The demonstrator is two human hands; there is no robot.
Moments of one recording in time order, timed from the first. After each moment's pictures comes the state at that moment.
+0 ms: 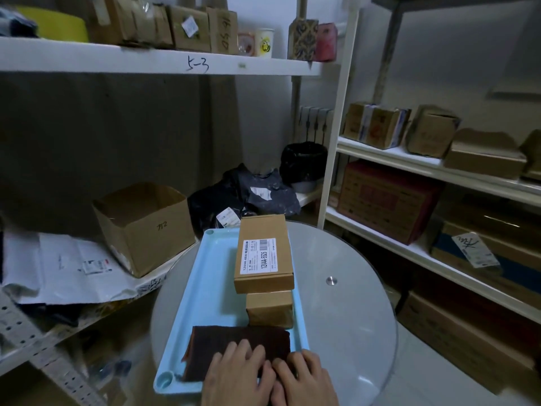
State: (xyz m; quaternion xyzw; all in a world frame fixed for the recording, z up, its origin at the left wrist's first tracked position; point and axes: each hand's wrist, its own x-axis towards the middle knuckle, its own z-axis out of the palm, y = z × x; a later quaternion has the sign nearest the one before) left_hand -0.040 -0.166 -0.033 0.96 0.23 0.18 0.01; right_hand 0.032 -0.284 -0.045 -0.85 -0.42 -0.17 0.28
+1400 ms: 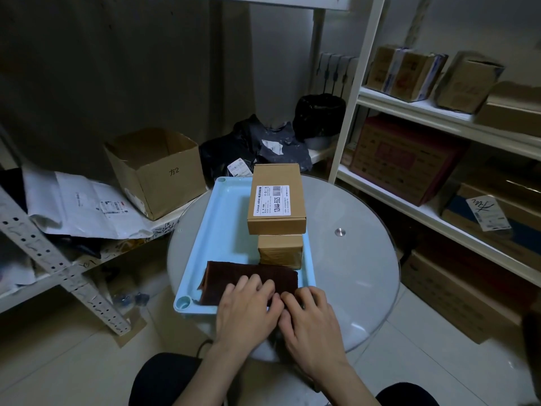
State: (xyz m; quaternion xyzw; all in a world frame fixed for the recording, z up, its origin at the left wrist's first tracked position) left_hand -0.047 -0.171 -0.024 0.95 0.26 0.13 0.06; right_hand 0.024 -0.299 -0.041 -0.87 -0.43 -0.08 0.22
